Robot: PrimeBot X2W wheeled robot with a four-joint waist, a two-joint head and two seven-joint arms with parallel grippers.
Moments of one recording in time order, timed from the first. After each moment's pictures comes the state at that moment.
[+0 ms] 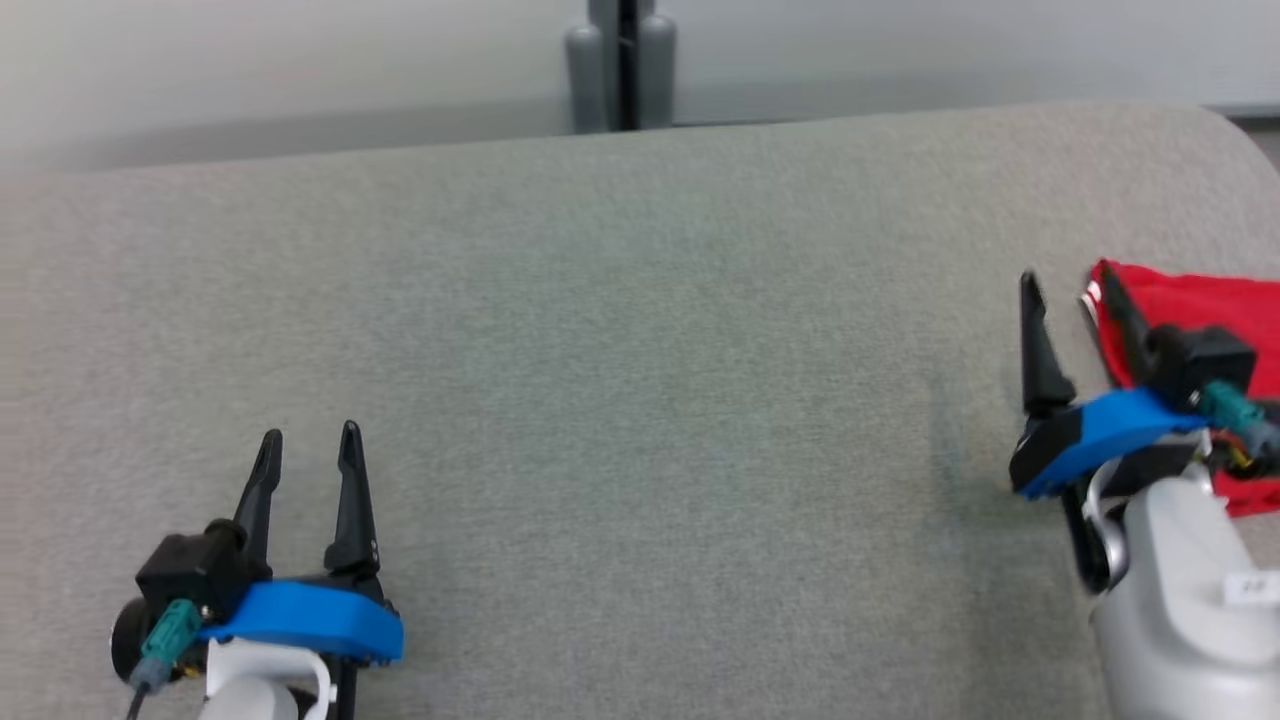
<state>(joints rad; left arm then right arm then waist) -0.14 0.18 -0.15 0.26 -0.39 -0.02 -0.23 -0.55 -0.11 -0.14 0.65 0.00 0.13 -0.25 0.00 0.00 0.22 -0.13</state>
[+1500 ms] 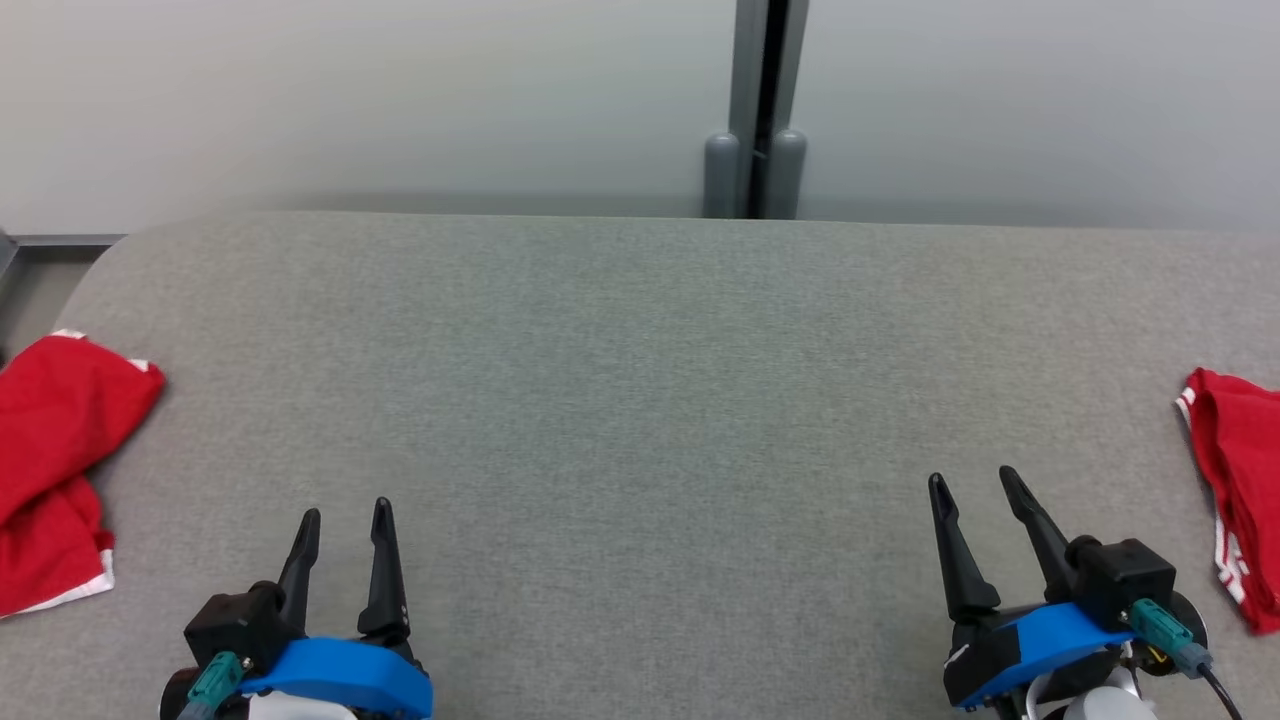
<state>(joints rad) -0.08 0.10 -0.10 0.41 -0.35 -0.07 -0.26 -0.13 -0.05 0.02 0.38 0.13 0.13 -0.26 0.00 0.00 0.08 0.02</state>
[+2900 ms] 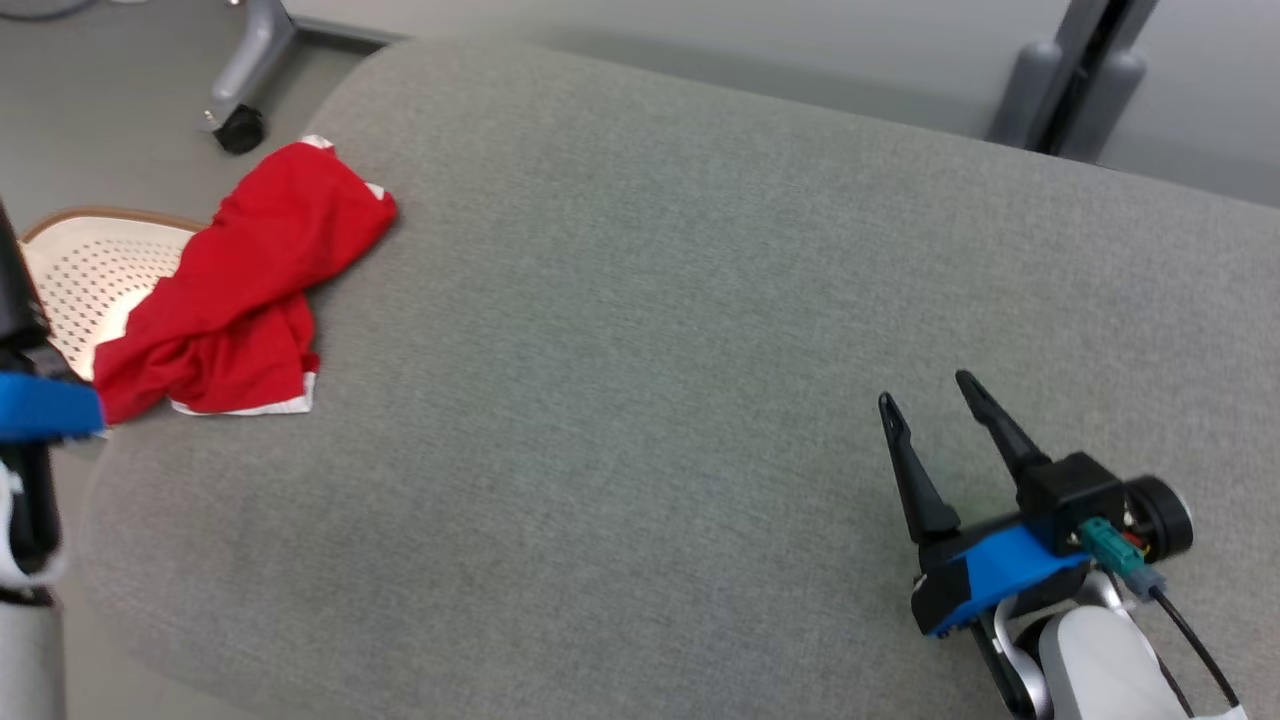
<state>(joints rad) -0.39 0.35 0.12 0.18 -0.40 -0.06 -0.15 -0.21 -0.05 0.09 0.23 -0.01 0.13 -0.16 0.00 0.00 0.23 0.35</state>
